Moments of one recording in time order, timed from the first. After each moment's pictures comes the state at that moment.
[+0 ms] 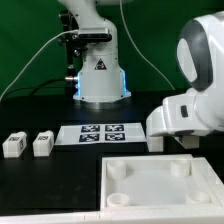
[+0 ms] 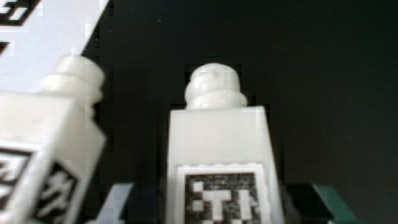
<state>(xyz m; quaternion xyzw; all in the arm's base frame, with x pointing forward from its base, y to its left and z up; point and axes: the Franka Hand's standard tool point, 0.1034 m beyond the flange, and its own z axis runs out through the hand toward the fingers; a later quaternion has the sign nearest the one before) 0.397 0.168 0.027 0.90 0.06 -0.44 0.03</state>
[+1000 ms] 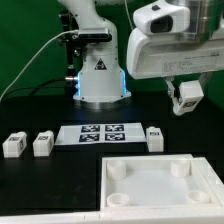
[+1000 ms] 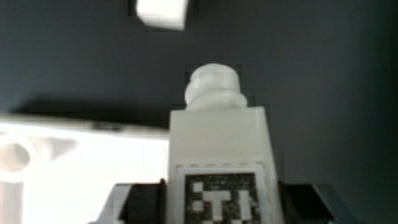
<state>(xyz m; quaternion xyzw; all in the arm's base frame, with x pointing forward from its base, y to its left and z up) 0.490 0.139 0.137 1.00 0.06 -0.06 -0.02</state>
